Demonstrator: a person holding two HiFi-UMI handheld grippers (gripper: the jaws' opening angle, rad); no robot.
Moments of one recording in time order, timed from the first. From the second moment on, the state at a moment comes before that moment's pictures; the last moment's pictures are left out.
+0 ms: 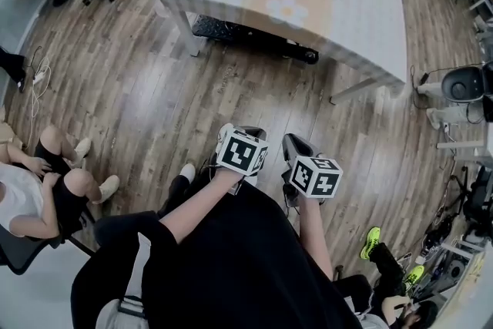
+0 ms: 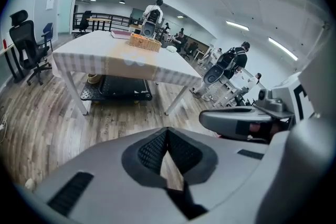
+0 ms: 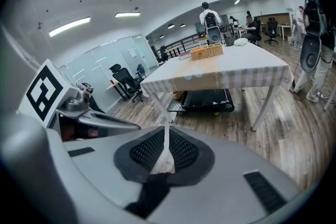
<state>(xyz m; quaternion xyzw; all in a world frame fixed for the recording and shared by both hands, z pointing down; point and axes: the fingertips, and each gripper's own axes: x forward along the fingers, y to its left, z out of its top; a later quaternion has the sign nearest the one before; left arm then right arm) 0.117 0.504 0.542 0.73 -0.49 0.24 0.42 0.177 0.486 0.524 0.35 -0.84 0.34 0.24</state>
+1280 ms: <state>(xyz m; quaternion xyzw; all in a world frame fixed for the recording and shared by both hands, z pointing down) -0.034 0.314 0.530 0.75 -0.46 0.23 0.42 0.028 0.312 0.507 0.35 -0.83 0.36 0.23</state>
